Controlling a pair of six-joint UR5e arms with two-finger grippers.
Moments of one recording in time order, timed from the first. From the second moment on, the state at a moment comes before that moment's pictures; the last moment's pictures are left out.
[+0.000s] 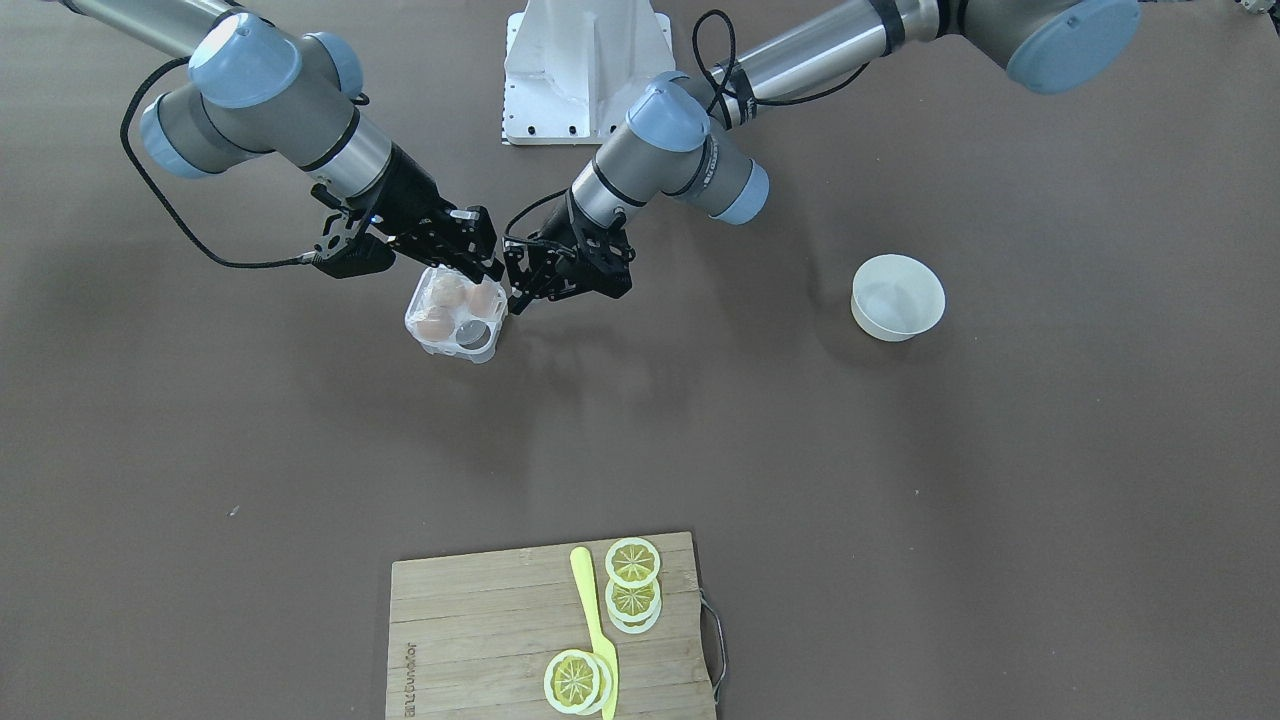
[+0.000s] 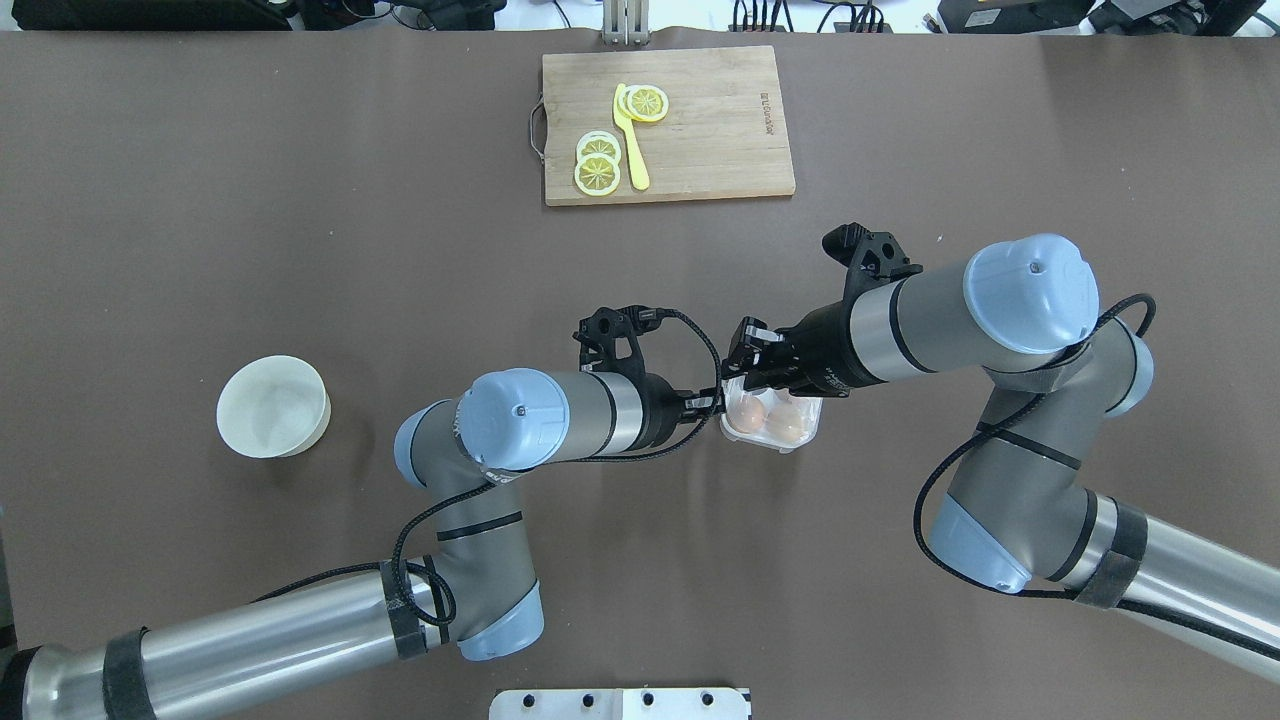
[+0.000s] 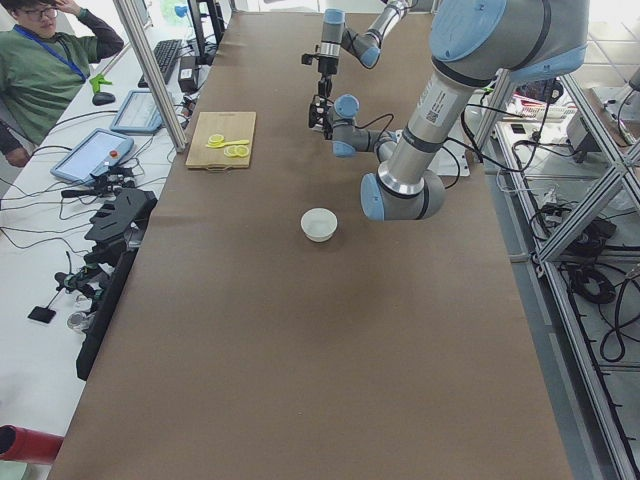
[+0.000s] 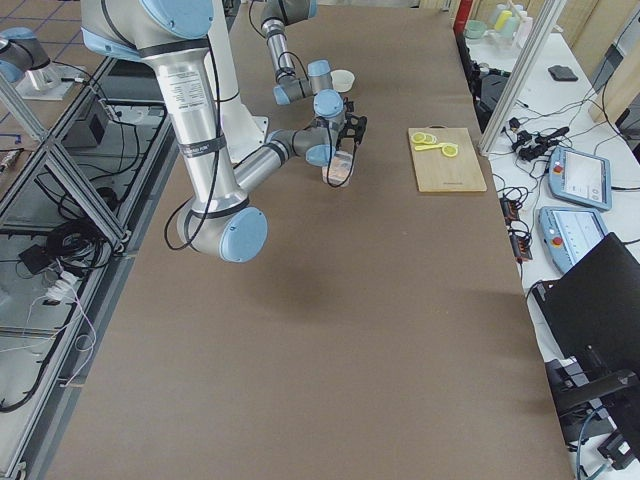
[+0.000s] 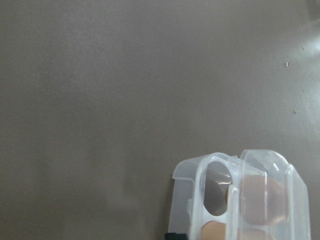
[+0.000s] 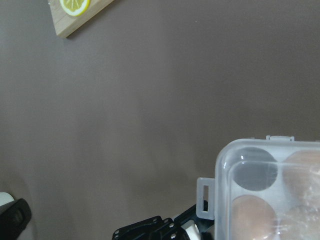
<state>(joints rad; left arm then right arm) -0.36 -2.36 -1.25 -2.58 -1.64 -1.48 0.59 -1.22 1.78 -0.84 2.01 1.63</state>
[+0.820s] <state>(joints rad) -0.50 -2.27 -1.32 -2.54 -1.79 -1.26 0.61 -1.15 1.81 -0.96 1.99 1.63</state>
